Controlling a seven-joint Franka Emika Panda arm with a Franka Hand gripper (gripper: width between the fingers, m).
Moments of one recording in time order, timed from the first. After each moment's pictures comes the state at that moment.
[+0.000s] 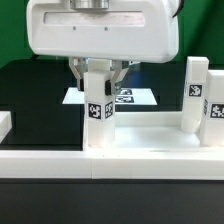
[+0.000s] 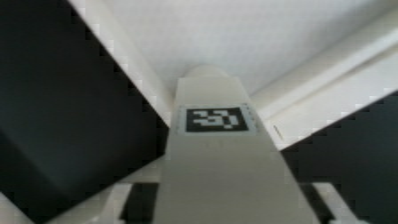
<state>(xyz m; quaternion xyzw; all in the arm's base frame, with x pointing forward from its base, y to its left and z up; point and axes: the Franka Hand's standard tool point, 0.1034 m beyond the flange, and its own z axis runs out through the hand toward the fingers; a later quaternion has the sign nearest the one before) 0.627 -0.063 0.103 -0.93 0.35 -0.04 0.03</state>
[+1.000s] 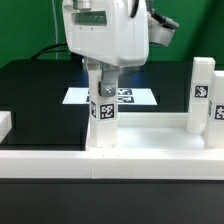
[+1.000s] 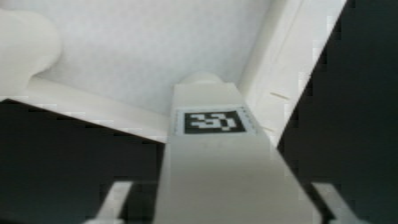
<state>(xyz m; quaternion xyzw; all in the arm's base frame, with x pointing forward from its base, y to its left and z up) 0.626 -0.060 0.102 -0.82 0.57 -0.03 0.04</state>
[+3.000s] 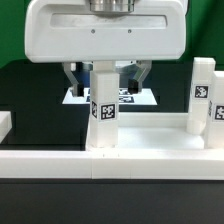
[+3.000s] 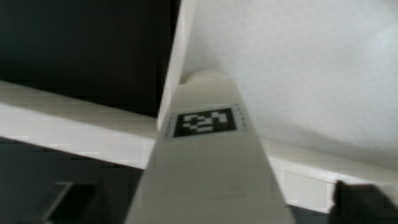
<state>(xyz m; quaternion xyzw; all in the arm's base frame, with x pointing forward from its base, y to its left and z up) 0.629 -0.053 0.101 -0.99 -0.12 -0.02 -0.01</state>
